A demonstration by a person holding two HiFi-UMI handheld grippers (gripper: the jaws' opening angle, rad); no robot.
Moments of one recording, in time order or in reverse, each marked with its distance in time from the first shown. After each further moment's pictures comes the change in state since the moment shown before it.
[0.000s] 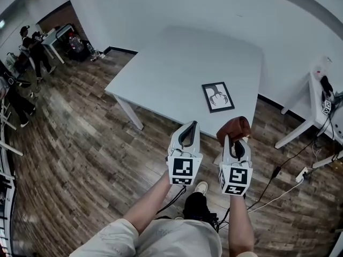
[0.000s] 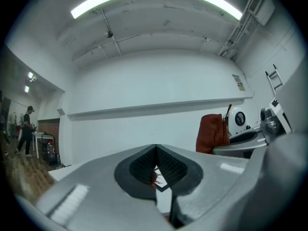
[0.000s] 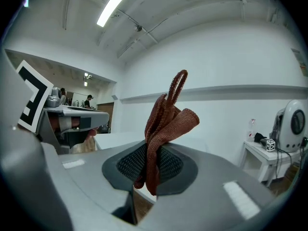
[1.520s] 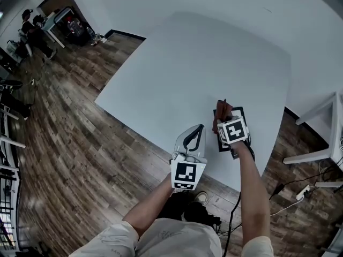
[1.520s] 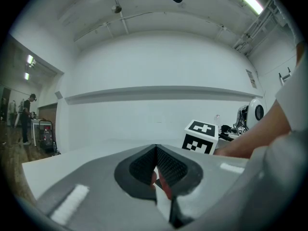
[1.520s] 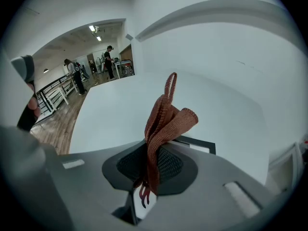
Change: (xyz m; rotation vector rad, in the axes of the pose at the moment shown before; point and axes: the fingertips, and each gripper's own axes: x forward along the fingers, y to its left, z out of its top) left arm 0.224 0.100 -0.088 -0.073 0.122 0.013; right arm 0.386 -0.011 -0.145 -0.100 0.778 0.406
